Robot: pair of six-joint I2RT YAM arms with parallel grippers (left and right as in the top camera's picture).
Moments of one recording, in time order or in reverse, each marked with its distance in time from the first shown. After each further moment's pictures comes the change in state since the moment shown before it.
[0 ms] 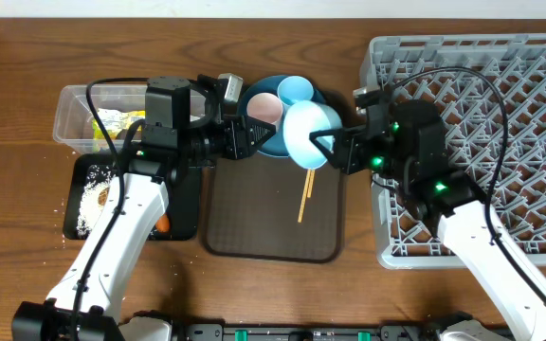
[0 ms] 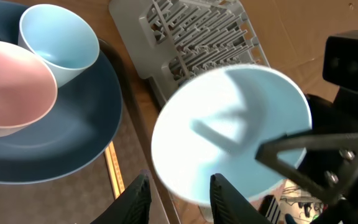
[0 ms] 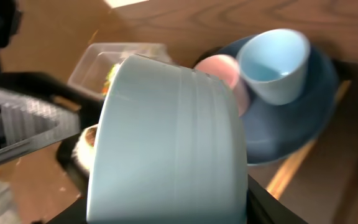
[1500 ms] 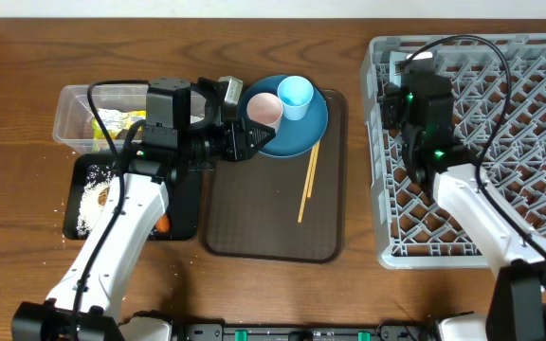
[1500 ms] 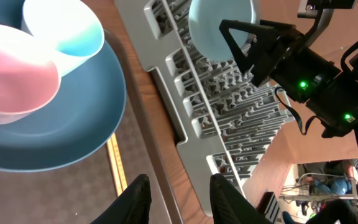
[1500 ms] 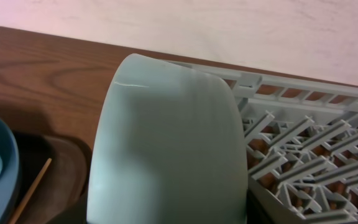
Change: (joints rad) left arm 0.000 0.000 0.000 -0.042 -0.012 0.004; right arm -0.141 0.256 0.050 0.257 0.717 -0.458
